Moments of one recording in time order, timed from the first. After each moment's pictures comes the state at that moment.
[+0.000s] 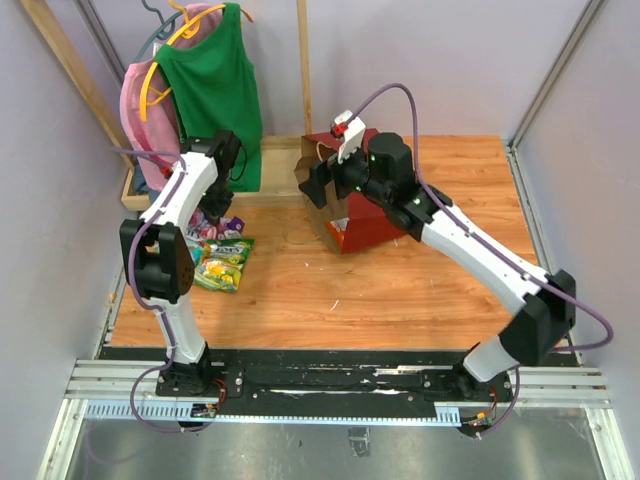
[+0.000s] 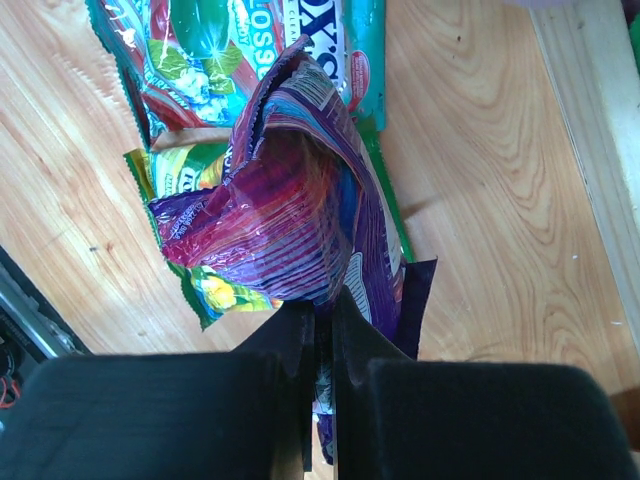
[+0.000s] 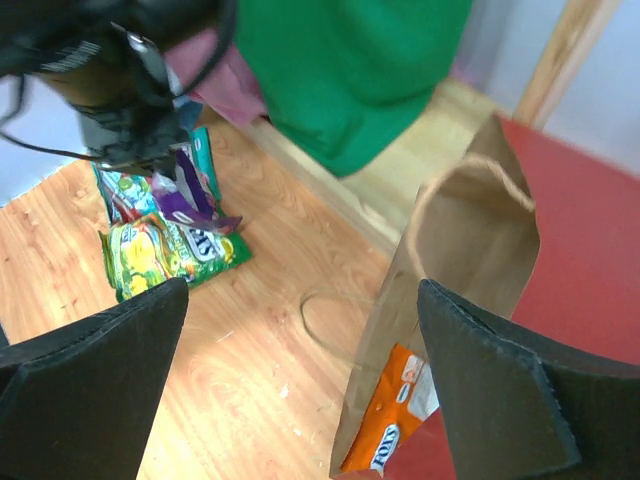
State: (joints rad) left arm -0.16 1.88 1.75 -1.35 -0.50 -1.24; right arm 0.66 1.56 1.46 -0.13 -0.23 0.07
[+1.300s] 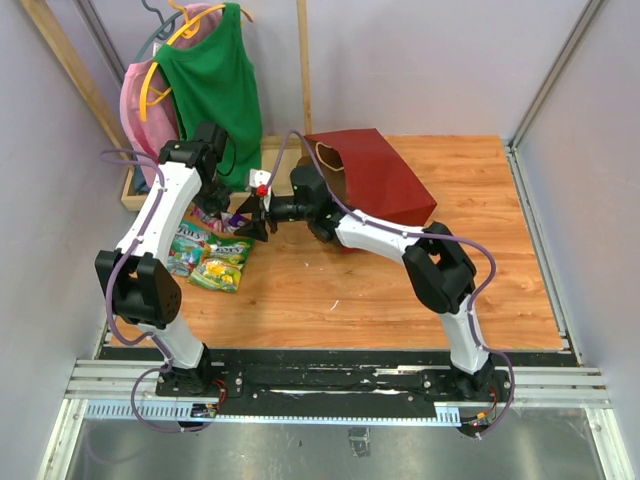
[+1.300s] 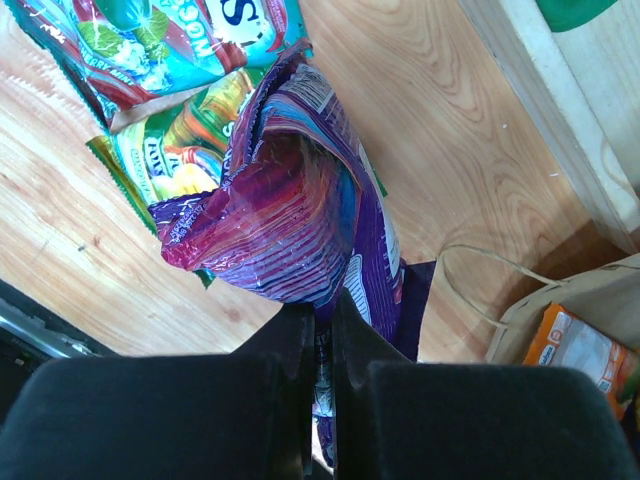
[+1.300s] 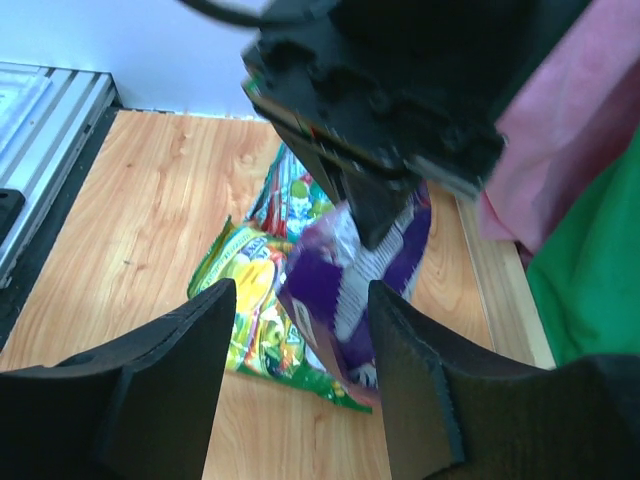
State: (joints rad) left arm -0.15 1.68 1.68 -1.27 -0.32 -1.01; right arm 0.84 2.09 1.59 0.39 -0.75 -0.19
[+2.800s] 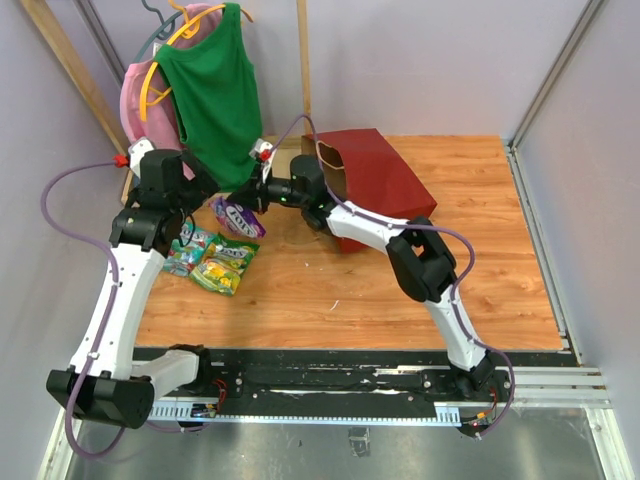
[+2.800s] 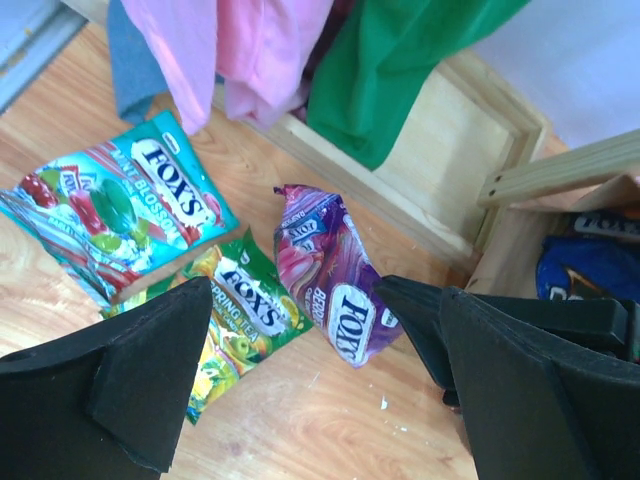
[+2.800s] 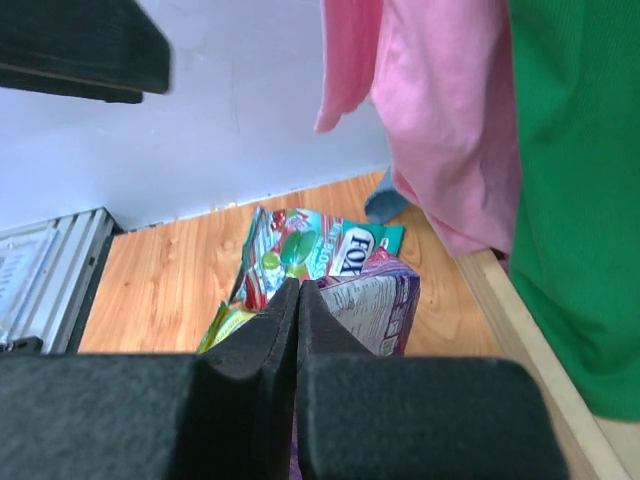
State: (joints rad) left arm -0.13 1.12 1.28 -0.72 -0.37 -0.68; right arm 0.81 2.25 1.77 0.54 -0.64 0.21
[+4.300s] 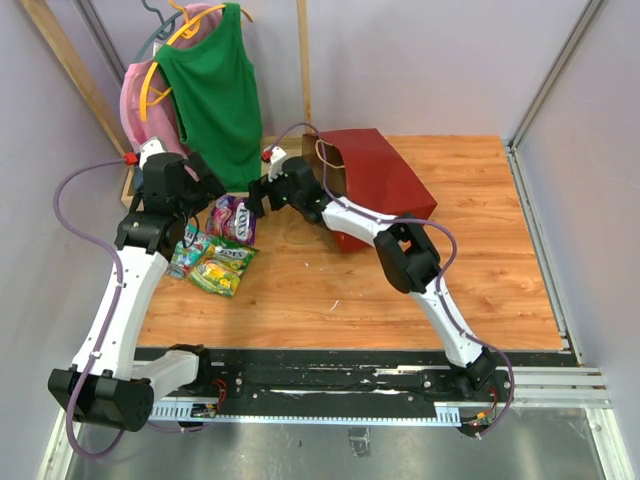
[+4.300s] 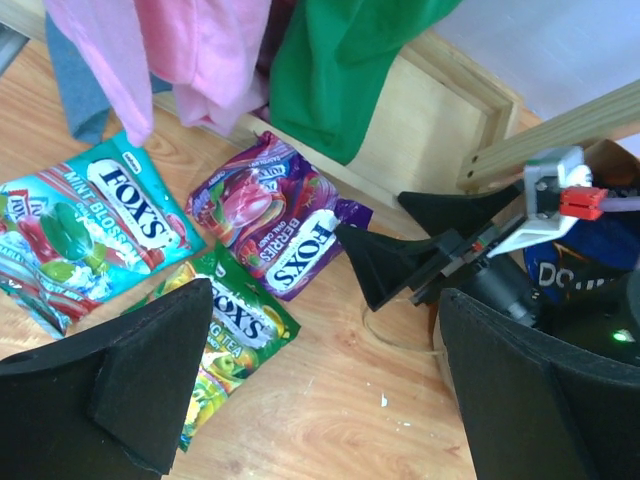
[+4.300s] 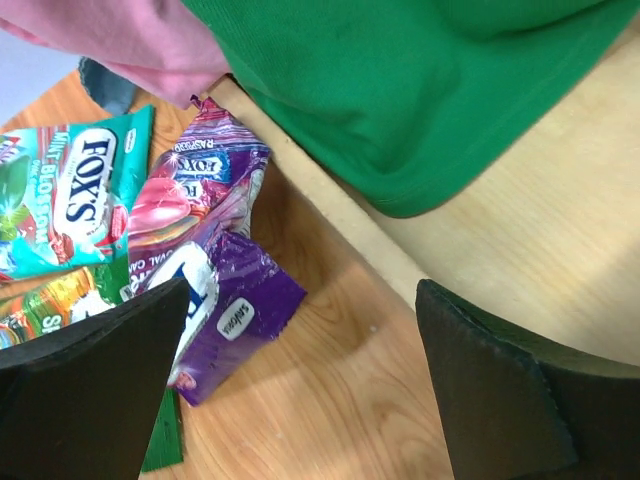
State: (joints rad) left arm -0.13 1.10 1.22 -0.62 -0.31 -0.61; right arm 0.76 2.48 2.02 0.16 -0.26 0.19
